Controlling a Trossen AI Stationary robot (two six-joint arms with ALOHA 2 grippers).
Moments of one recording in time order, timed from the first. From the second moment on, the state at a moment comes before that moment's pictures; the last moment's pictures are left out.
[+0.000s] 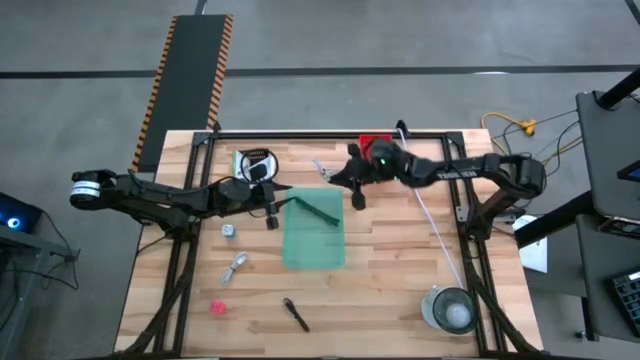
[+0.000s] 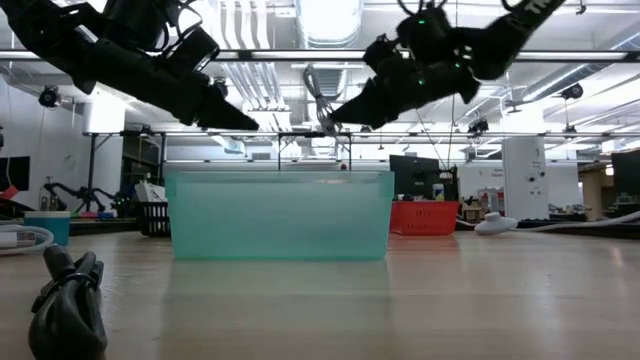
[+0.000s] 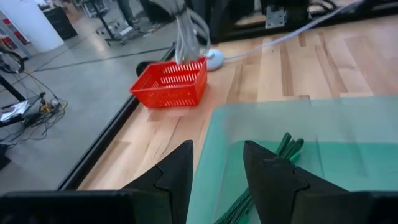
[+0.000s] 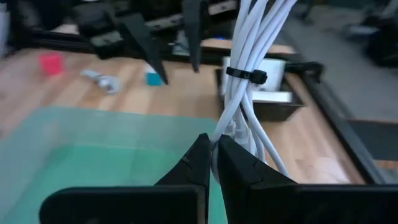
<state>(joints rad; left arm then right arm) 0.09 1.11 0.41 0.44 -0.27 0.19 -0.34 1.58 0.83 0.42 -0.33 -0.18</state>
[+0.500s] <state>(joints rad) 0.09 1.16 0.41 0.53 -0.15 0.16 -0.24 1.58 0.61 0.84 -0.15 -0.21</state>
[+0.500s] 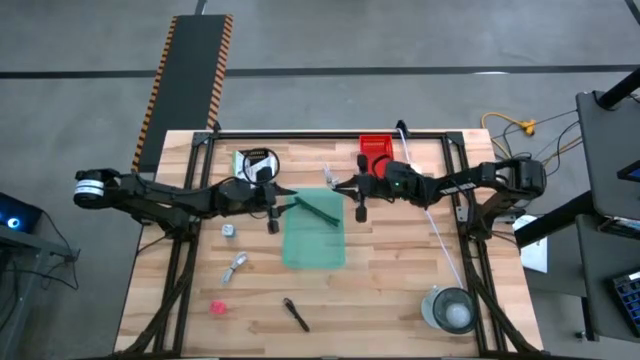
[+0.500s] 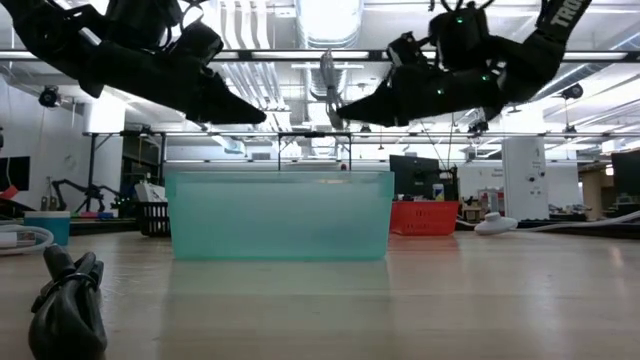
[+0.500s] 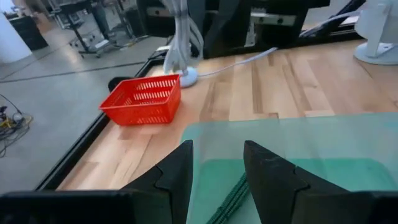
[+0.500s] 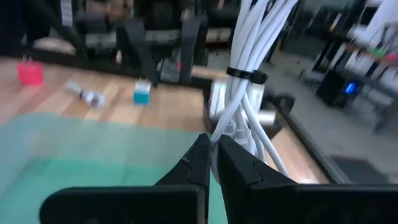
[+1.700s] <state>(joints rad) 0.09 1.54 0.45 1.23 -0.06 0.26 -0.19 1.68 0.58 0.93 -0.25 -0.36</state>
